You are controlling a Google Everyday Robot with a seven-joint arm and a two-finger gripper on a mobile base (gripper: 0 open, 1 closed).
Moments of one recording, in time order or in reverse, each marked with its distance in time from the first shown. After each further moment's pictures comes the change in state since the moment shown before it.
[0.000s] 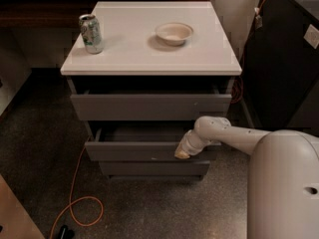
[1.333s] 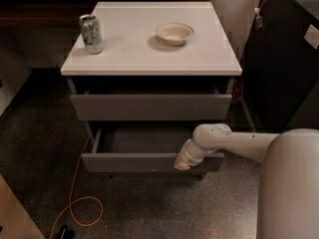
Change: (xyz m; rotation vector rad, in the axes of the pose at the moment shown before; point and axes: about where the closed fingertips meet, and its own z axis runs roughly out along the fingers) arm 0.006 0.058 -0.018 -0.054 0.048 0.008
